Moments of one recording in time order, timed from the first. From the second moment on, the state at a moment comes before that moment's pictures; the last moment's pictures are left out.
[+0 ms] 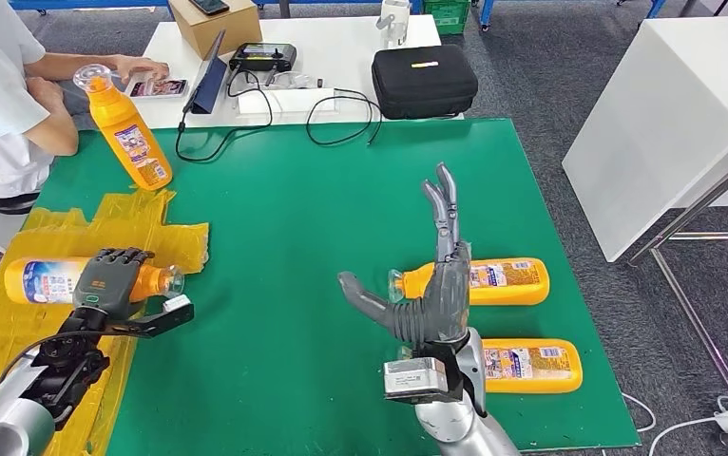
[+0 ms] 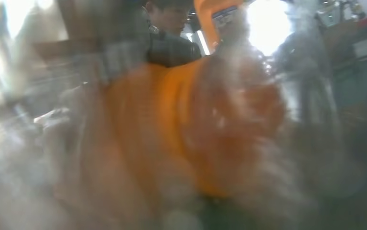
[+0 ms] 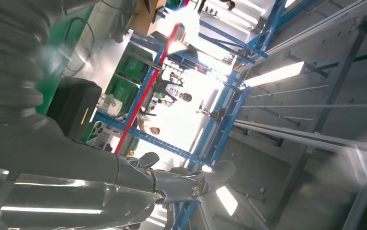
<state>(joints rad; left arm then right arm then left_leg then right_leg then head) -0.52 0.28 -0.12 -0.36 -1.42 0.62 -0.34 -0.15 0.16 0.53 -1.54 0.49 -0.64 -0.58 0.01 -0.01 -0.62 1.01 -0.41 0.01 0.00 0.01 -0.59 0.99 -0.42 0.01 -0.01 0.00</state>
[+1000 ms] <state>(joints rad) -0.56 0.28 -0.13 -0.35 -1.47 0.41 -0.35 -0.16 0.17 0.53 -1.53 0.44 -0.65 -0.60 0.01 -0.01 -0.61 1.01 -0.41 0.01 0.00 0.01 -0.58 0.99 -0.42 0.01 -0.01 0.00</state>
